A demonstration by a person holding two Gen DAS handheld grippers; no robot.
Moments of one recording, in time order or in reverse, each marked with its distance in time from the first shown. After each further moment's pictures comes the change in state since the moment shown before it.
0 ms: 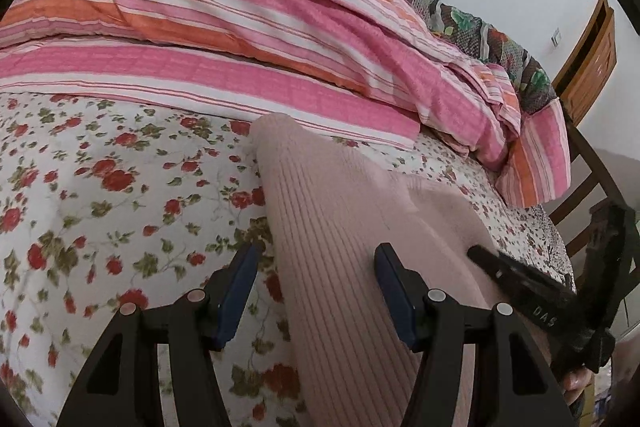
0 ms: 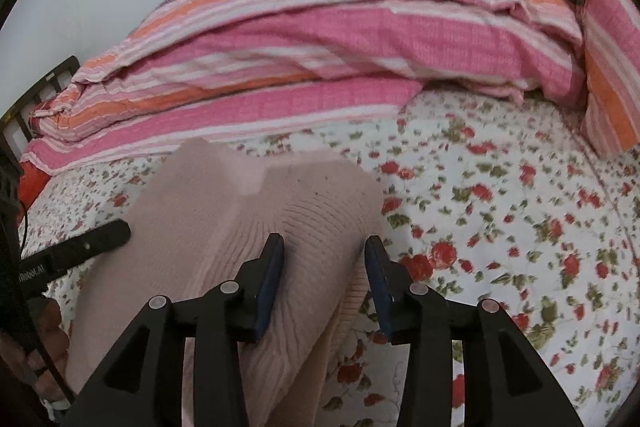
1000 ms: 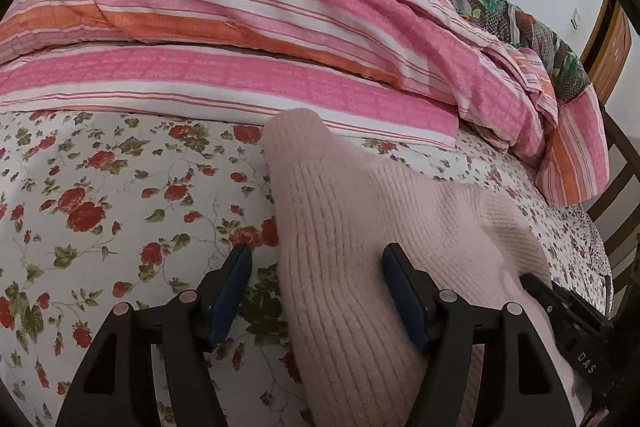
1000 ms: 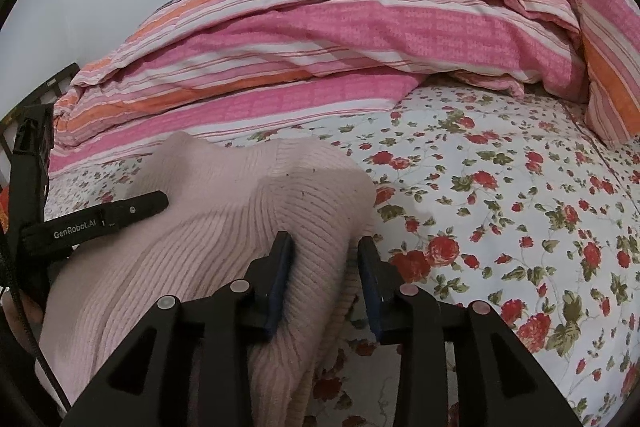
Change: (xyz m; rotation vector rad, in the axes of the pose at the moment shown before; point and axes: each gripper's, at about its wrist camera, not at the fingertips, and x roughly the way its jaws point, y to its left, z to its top) left arm 0.055 0.002 0.012 0.044 -0.007 0.104; right arm 0.018 -0.013 -0.017 0.011 -0.079 0.015
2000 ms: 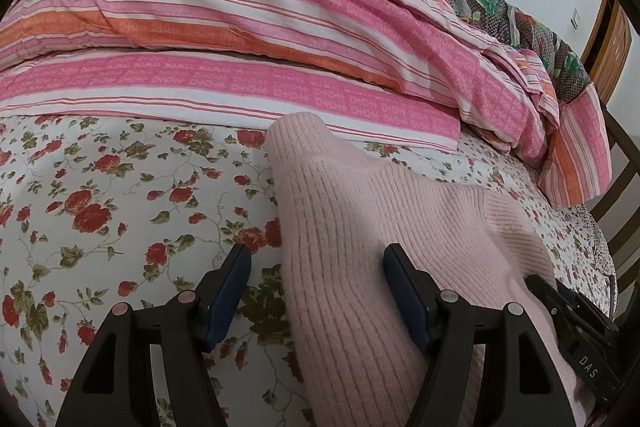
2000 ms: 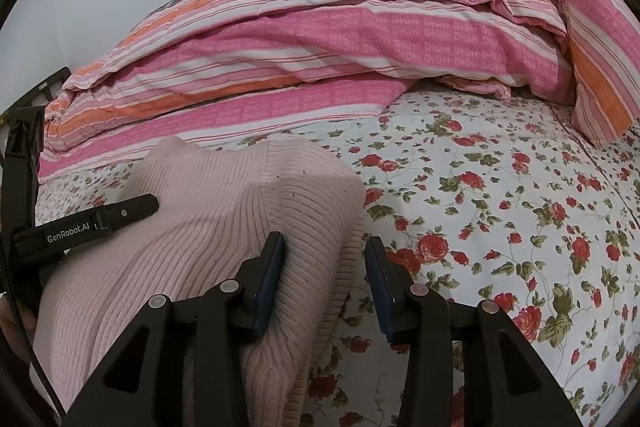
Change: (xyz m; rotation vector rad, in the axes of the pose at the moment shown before) left arm -0.003 -0.001 -0.001 0.007 -0.015 0.011; right arm -0.006 0.003 -0.004 0.000 -0.033 -0.053
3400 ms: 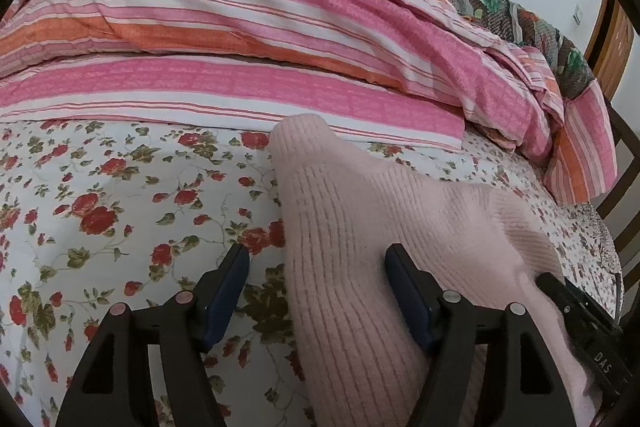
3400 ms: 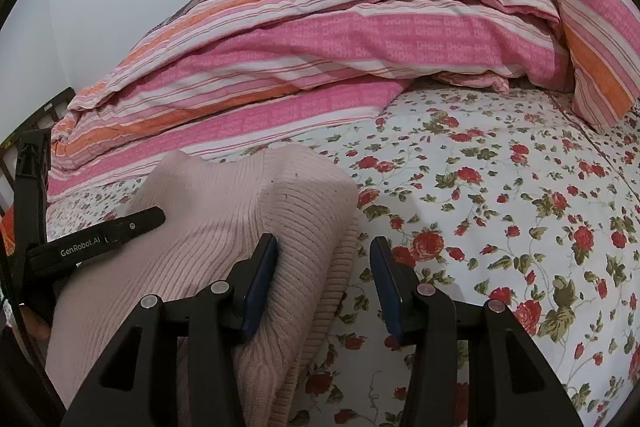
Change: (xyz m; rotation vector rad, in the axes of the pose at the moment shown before) left arm -0.002 -0.006 0.003 0.017 -0.001 0.042; right arm -0.006 -0.006 -0.001 0.062 -0.021 0.039
